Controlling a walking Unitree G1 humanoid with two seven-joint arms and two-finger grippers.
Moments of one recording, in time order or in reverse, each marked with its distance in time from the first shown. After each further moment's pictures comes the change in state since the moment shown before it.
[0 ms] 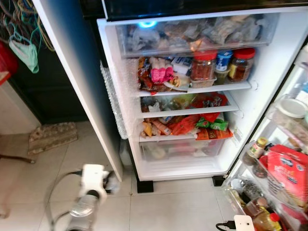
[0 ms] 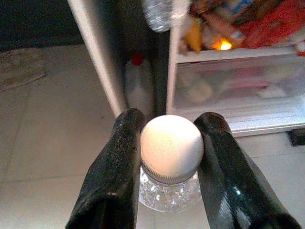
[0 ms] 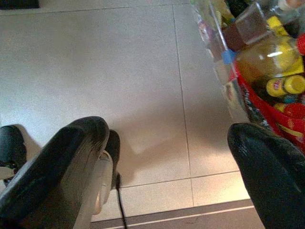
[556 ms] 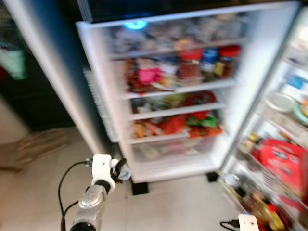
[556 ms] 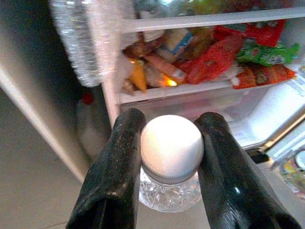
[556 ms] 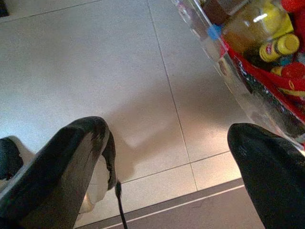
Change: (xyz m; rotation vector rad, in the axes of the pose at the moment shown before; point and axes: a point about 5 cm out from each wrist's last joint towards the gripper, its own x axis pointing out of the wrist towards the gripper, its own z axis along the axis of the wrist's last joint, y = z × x) left arm 0.011 -0.022 0.026 -0.055 -0.118 -0.087; right arm 0.000 -0.008 0.000 0.053 0.019 -0.037
